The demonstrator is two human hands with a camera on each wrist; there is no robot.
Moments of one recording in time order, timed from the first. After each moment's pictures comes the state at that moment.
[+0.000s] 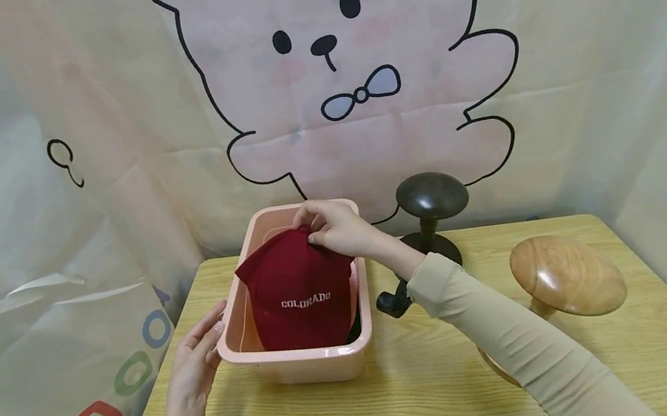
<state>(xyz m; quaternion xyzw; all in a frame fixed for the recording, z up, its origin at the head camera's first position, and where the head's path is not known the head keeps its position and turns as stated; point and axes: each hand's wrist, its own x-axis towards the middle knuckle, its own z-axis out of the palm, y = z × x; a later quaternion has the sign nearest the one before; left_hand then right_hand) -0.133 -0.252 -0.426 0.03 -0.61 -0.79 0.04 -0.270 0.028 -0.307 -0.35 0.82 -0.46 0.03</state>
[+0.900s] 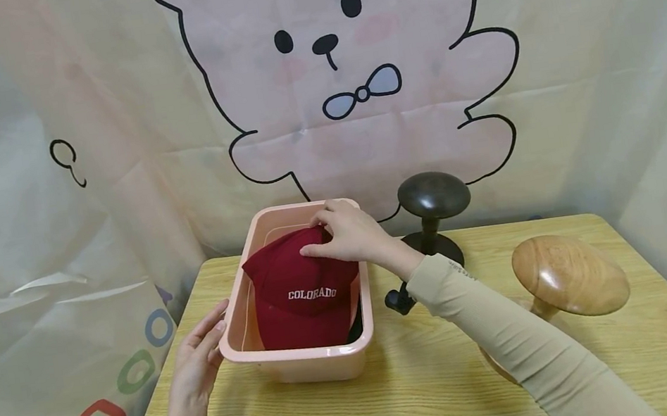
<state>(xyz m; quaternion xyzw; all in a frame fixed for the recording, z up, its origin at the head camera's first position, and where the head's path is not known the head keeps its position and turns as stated) -0.133 -0.254 -0.426 0.04 -0.62 -0.79 0.04 -0.276 0.033 -0.329 -0.29 0.93 -0.23 -0.05</state>
